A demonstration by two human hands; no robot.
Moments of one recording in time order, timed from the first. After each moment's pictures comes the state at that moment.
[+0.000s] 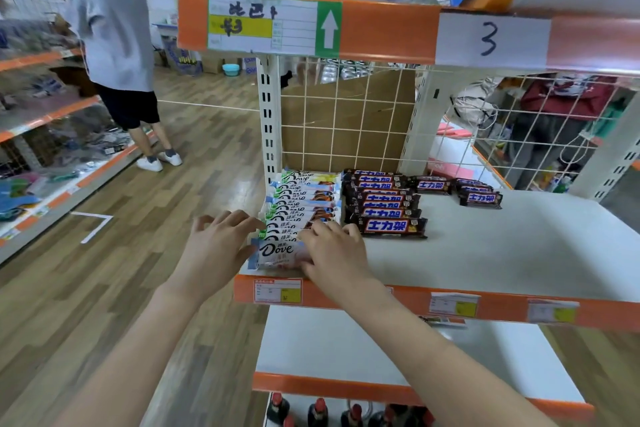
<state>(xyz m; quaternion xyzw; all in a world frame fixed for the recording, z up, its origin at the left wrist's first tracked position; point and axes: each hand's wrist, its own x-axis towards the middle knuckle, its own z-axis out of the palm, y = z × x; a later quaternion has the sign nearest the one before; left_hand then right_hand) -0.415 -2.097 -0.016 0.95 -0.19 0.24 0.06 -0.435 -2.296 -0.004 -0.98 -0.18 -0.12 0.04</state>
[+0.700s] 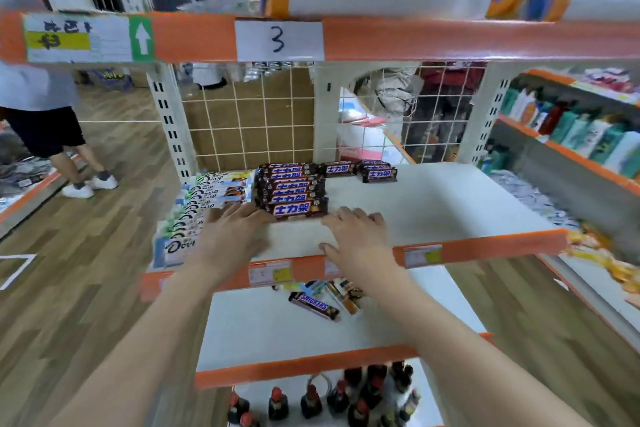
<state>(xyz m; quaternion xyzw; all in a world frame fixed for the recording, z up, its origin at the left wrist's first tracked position) -0.456 -2.250 0.015 0.94 -0.27 0.18 0.09 -0.515 -2.453 0.023 -0.99 -0.03 -0.12 0.00</state>
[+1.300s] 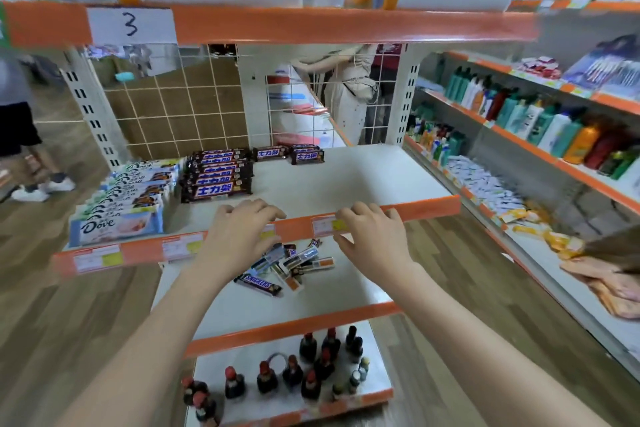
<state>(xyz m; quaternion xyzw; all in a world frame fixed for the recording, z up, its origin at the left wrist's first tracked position) -0.552 -2.388 0.018 0.92 -0.34 0.16 0.11 -0.634 -2.592 0.019 -0.98 0.03 -0.21 -0.01</state>
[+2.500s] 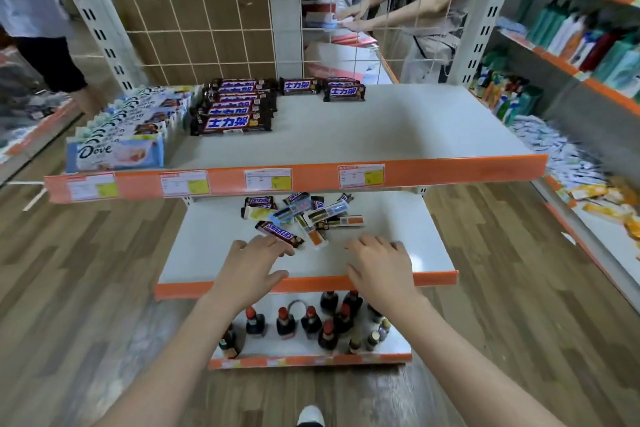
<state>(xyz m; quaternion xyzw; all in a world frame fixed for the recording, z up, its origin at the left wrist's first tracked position) -0.562 -2.382 -0.138 0.96 -0.25 -0.02 0.07 -0.615 -2.597 -0.135 -1.00 -0.03 -0.07 0.06</state>
